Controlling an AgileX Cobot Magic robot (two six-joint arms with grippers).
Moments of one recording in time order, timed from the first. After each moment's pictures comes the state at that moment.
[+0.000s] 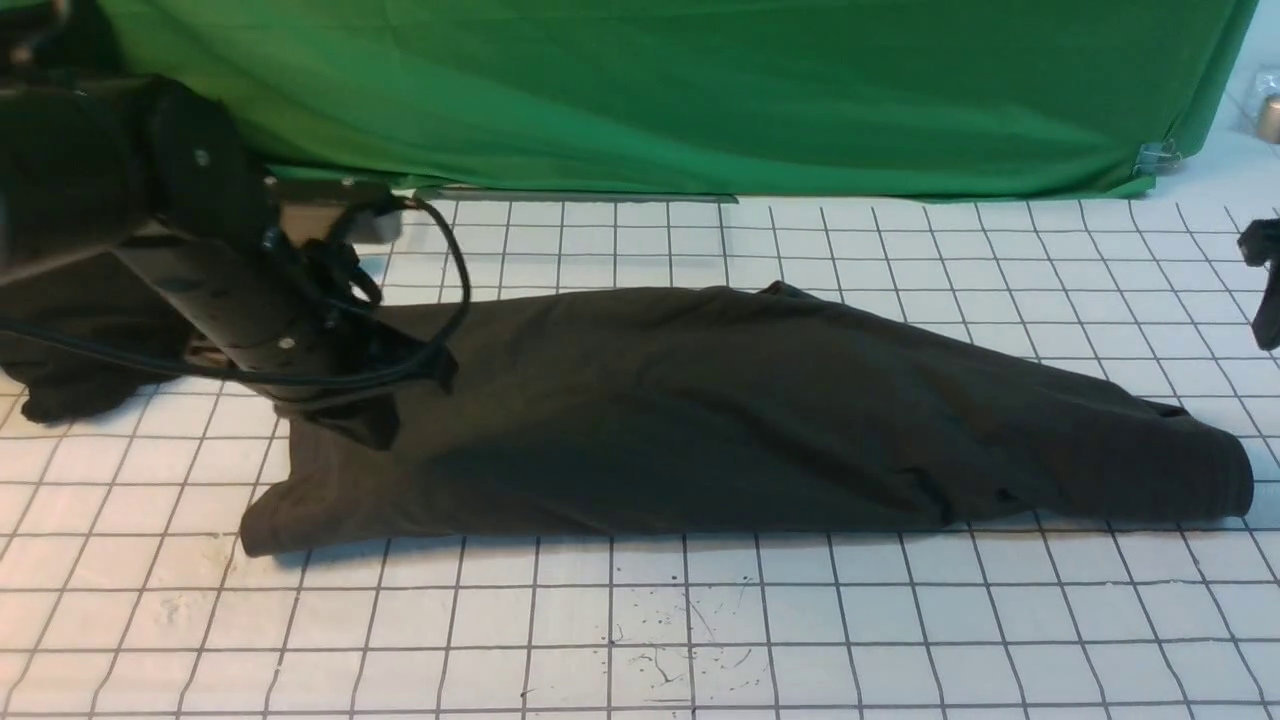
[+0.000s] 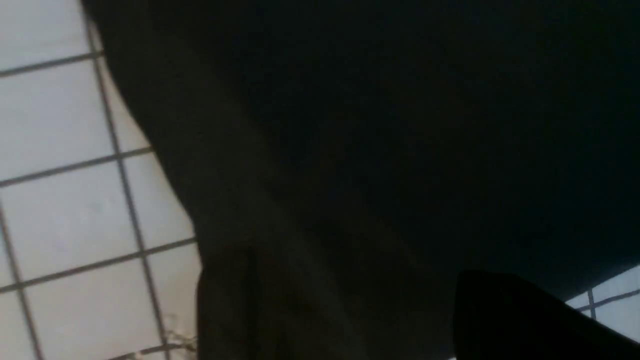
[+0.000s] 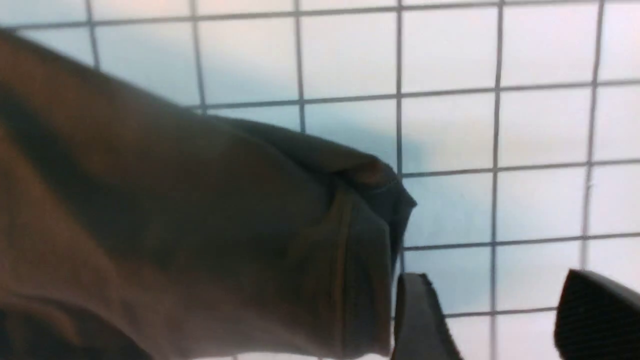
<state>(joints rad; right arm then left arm) -0.20 1.99 -1.76 0.11 1.21 -0.10 -0.21 1.73 -1.23 -0.13 0.82 0.05</state>
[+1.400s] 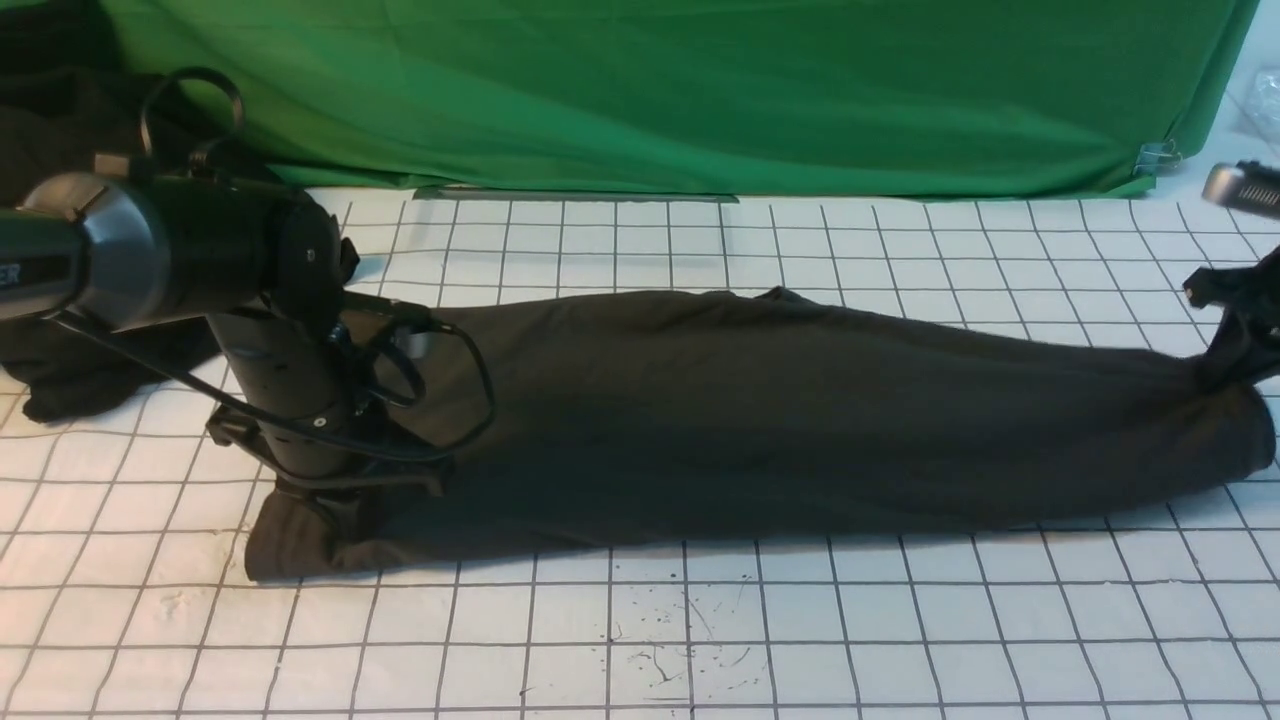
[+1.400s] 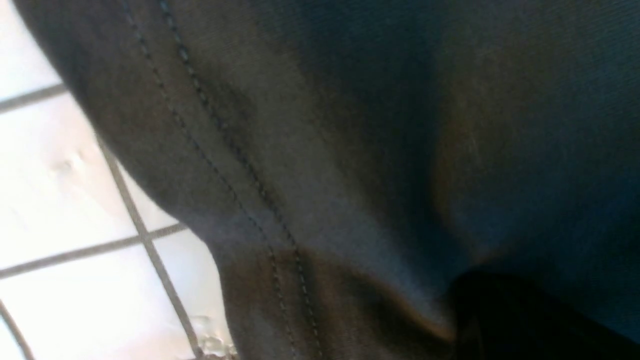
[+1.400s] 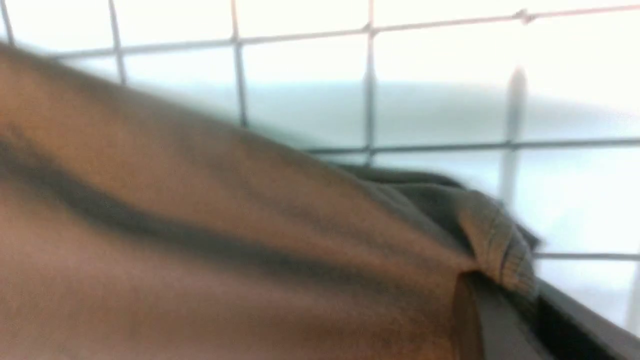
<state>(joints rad) -0.25 2.15 -1.81 0.25 1.17 -0.21 -0.23 1.91 -1.24 0.04 0.88 0.01</state>
